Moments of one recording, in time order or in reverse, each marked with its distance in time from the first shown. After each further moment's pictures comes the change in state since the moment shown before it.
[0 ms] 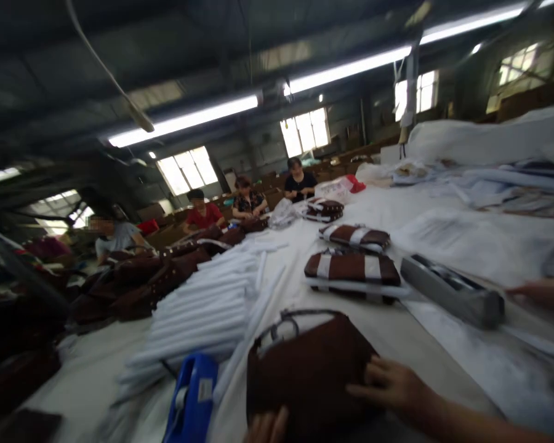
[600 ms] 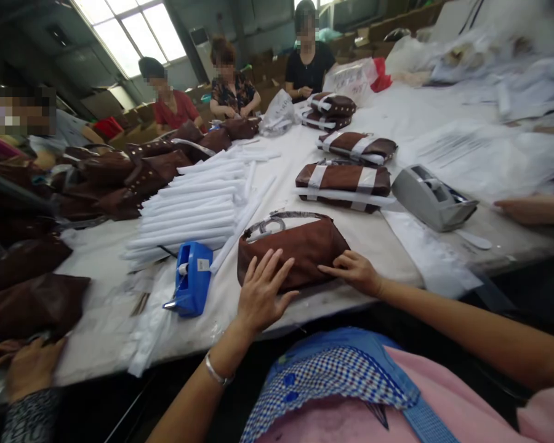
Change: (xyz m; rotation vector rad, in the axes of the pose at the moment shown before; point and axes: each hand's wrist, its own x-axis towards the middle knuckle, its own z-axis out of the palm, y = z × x) left_hand 0.029 0.064 -0.048 -0.096 -0.372 0.115; right_hand -0.028 -0.002 0.026 0.003 -0.047 0.072
